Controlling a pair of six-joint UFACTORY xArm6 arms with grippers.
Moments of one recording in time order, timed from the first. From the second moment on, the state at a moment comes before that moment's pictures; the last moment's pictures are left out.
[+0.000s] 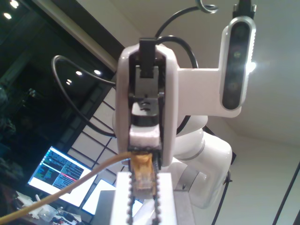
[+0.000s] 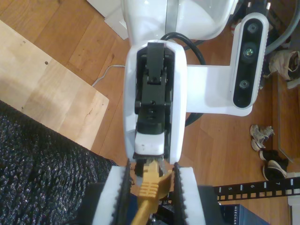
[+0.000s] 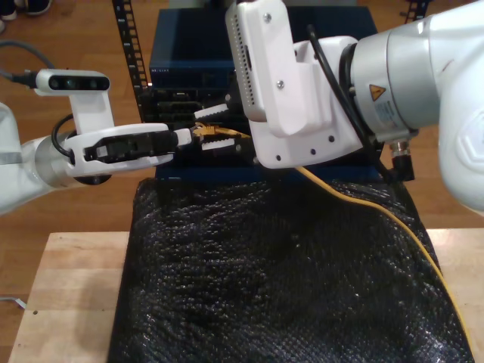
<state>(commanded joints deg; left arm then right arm) 16.9 10.0 -55.1 -85.1 137.6 -269.7 33.4 -35.7 -47.1 45.0 39.9 -112.3</state>
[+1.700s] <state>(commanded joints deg) 16.9 10.9 -55.1 -85.2 139.1 -269.6 33.2 -36.0 -47.1 46.0 39.9 -110.8</state>
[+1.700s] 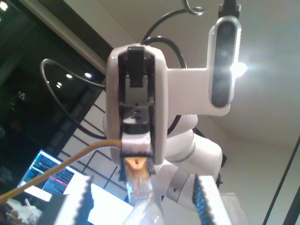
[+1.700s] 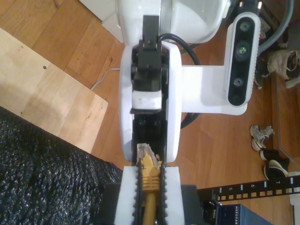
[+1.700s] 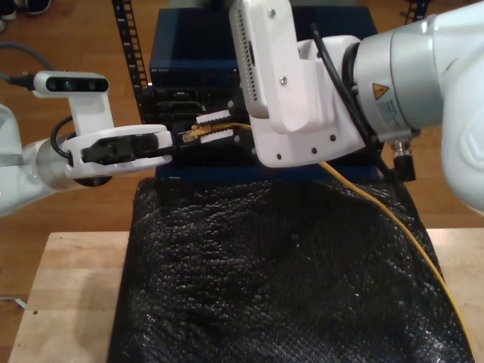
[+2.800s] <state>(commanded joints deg) 17.2 6.4 -55.8 -85.0 128.5 -269.7 23.3 -32.4 -51.7 45.8 40.4 -103.6</state>
